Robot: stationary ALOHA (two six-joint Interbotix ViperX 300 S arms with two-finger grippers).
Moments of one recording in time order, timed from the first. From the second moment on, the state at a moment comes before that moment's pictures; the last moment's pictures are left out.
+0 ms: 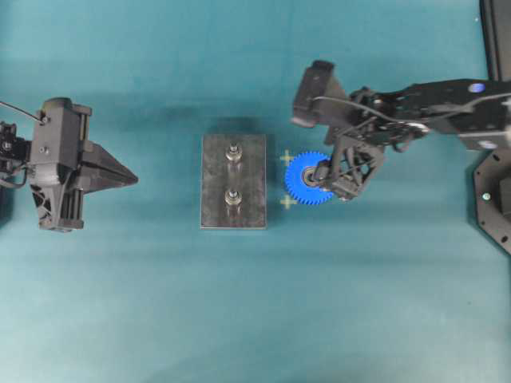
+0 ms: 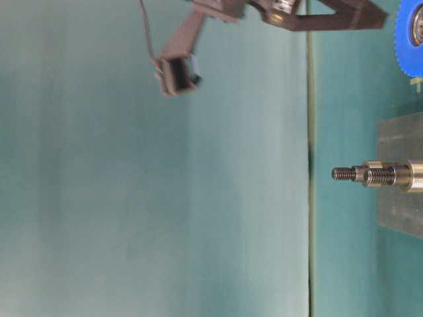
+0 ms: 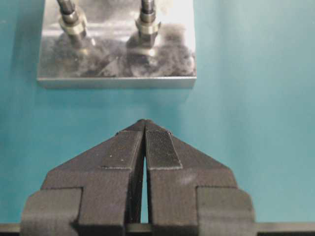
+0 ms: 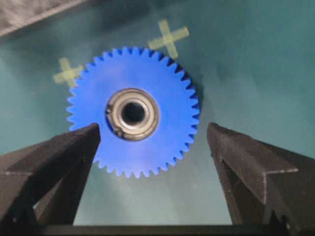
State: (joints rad) left arm 0.00 -0.54 1.03 0.02 0.13 0.01; right arm -0.19 -0.02 0.68 0.13 0.58 0.09
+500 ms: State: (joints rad) left arm 0.00 -0.54 1.02 0.02 0.13 0.01; right arm -0.21 0.10 0.59 0.08 0.68 0.08
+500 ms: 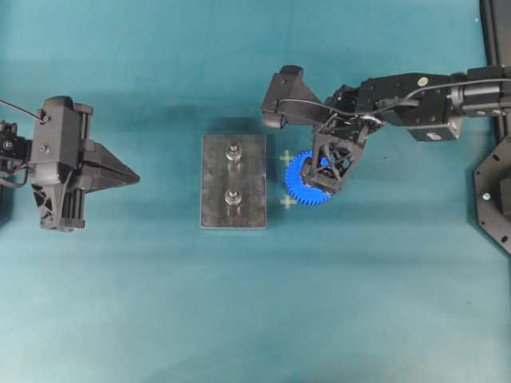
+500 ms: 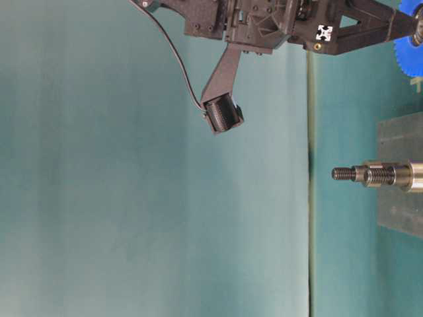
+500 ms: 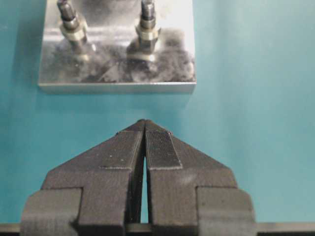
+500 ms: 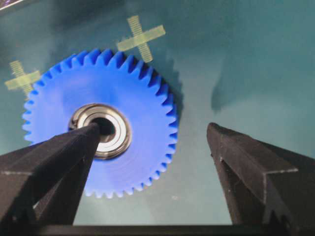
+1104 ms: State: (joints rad) left arm 0.00 -0.53 1.02 0.02 0.13 0.01; right arm -0.21 0.15 0.57 0.09 0.69 0.08
